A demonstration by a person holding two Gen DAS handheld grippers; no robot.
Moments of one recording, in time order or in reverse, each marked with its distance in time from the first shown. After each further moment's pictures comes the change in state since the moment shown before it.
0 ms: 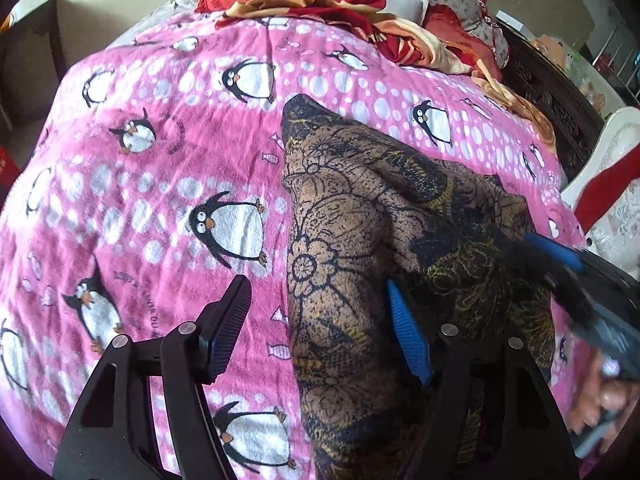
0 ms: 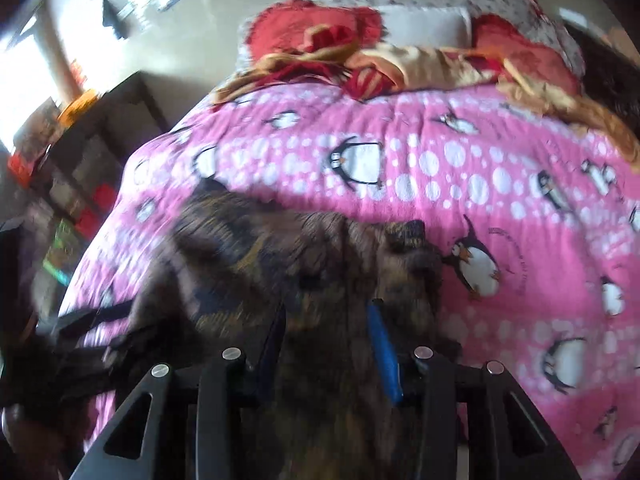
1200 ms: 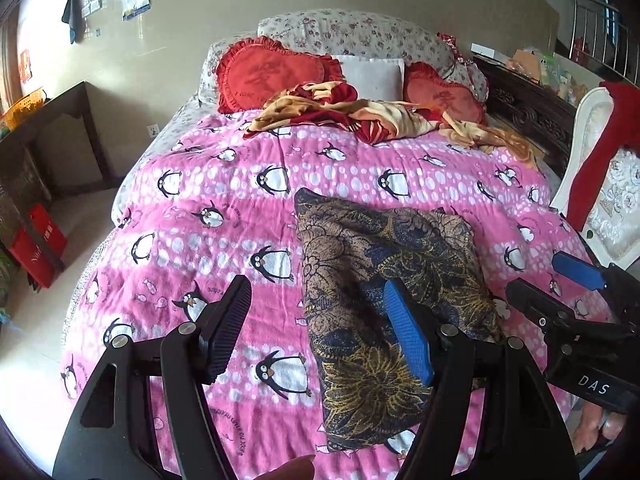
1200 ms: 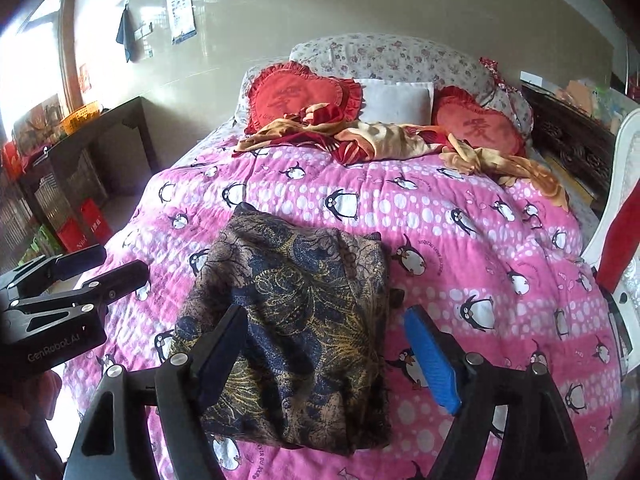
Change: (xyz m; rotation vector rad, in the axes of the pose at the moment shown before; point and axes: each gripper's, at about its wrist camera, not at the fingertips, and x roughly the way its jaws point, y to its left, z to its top) left arm -0.135 -0.038 -0.042 0.116 -0.272 0.127; right arm -0.121 0.054 -0.063 -0.022 -0.208 -0.174
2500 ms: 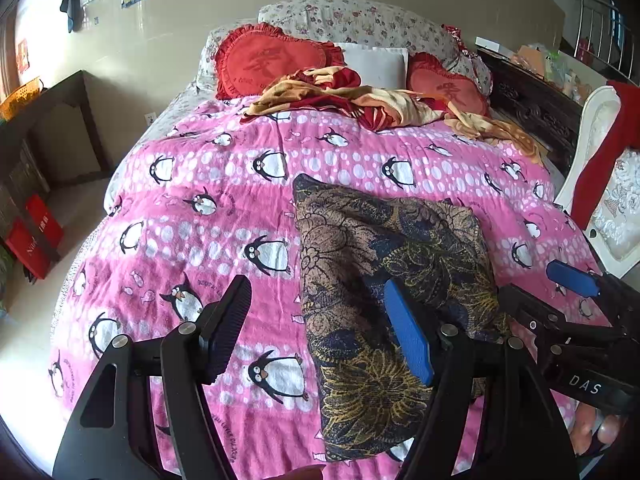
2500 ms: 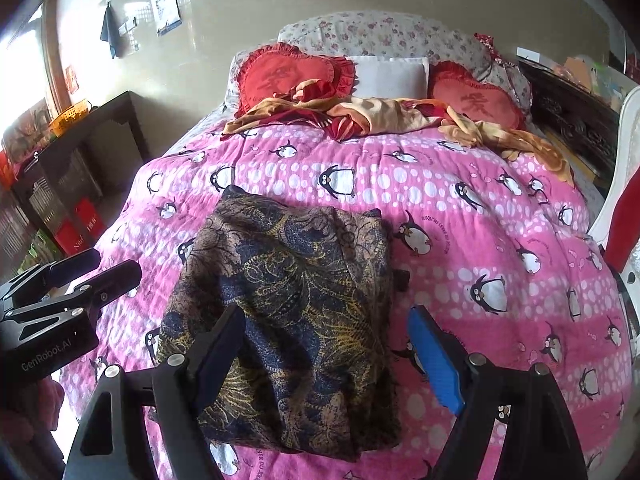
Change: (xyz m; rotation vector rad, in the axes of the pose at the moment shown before) left arm 0.024 0.001 -0.003 -0.017 0.043 -0.003; right arm 0.028 -0.005 -0.005 0.042 0.071 0.001
